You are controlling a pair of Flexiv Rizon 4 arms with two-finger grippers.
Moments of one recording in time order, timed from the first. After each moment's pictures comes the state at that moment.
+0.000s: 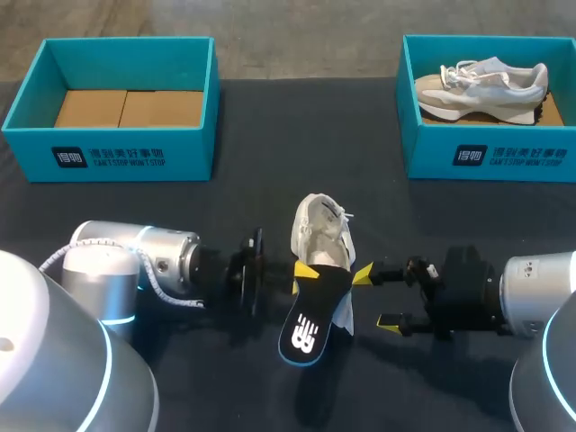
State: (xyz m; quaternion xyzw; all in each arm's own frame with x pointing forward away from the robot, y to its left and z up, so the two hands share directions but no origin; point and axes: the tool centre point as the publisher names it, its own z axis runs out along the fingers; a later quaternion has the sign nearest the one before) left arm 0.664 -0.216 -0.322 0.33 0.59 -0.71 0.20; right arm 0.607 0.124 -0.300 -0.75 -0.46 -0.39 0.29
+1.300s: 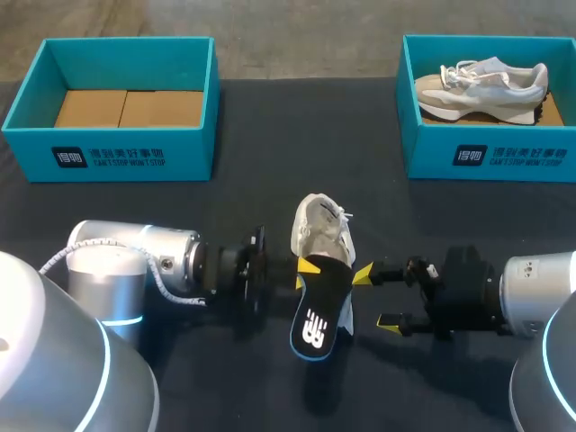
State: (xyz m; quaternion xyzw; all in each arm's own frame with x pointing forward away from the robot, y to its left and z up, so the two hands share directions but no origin) left arm 0.685 -0.219 -0.341 0.31 0.63 -0.68 0.21; right arm 0.607 0.125 -0.300 -0.75 -0.46 -0.39 0.29
